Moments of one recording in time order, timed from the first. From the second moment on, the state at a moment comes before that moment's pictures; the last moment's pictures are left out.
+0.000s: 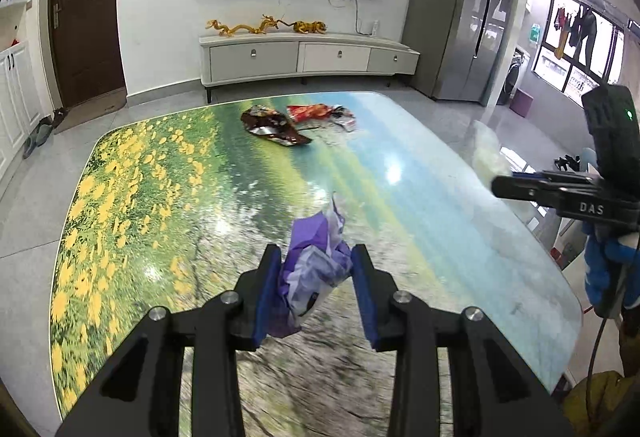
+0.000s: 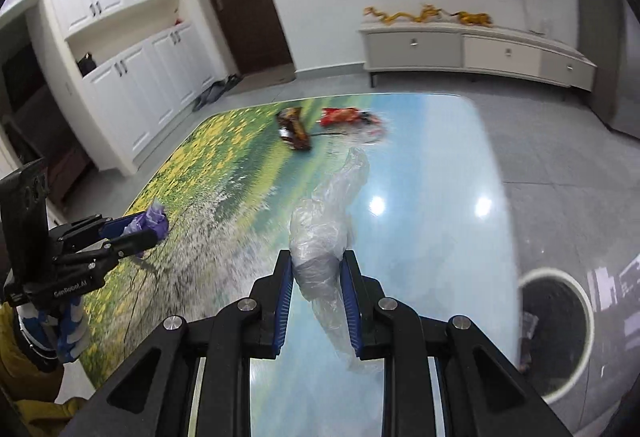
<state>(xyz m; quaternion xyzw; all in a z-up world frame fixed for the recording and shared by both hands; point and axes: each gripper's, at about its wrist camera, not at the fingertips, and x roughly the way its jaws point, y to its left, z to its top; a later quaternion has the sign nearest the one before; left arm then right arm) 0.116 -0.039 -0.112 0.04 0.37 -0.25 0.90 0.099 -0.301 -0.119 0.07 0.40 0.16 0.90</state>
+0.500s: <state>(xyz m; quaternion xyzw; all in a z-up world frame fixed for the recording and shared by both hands) 0.084 -0.088 -0.085 0.06 0.36 -0.27 0.89 0.024 -0.382 -0.099 0.12 0.36 0.09 0.92</state>
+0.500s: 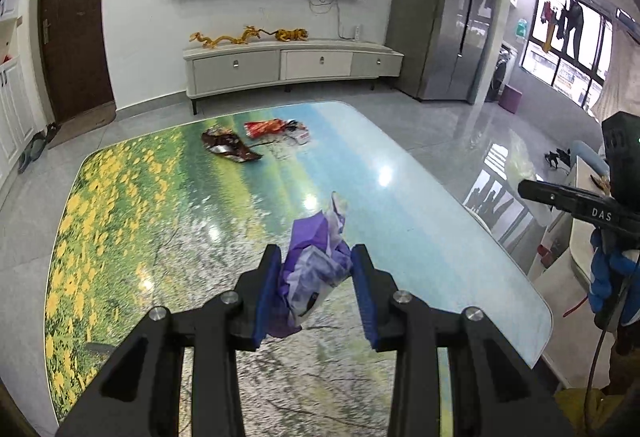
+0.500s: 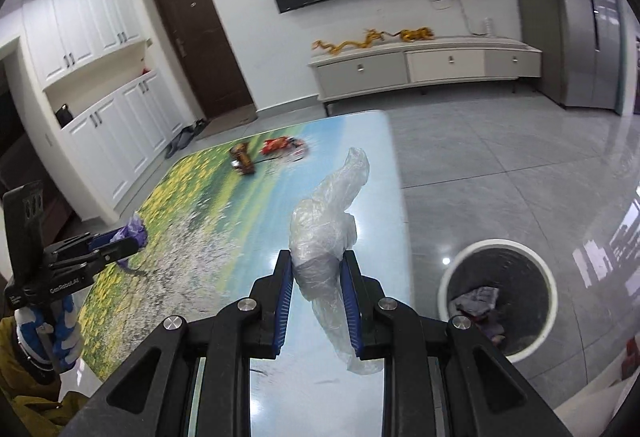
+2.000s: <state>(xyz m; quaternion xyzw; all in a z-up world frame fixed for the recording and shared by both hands) 0.169 -0.449 -0.128 0.13 0.42 -0.43 0.79 0.066 -0.606 -0.225 0.22 0.46 -0.11 0.85</state>
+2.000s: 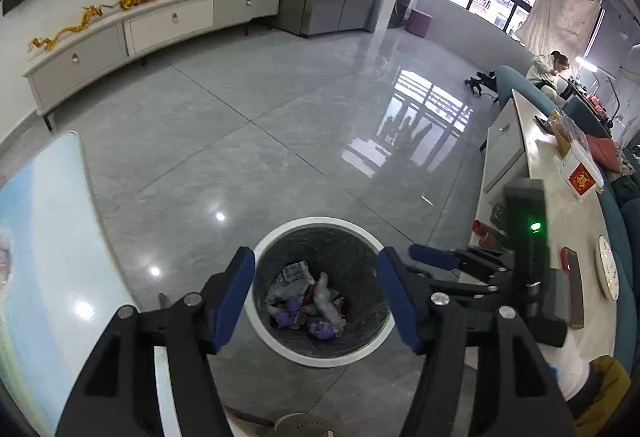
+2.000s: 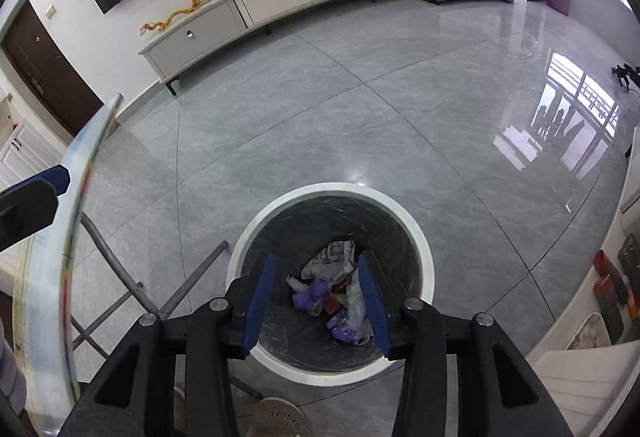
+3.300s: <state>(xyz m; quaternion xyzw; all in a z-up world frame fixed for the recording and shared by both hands) 0.097 -0.132 -0.042 0.09 0.26 -0.15 0.95 0.016 -0.366 -0.033 0.09 0.29 0.02 0.95</state>
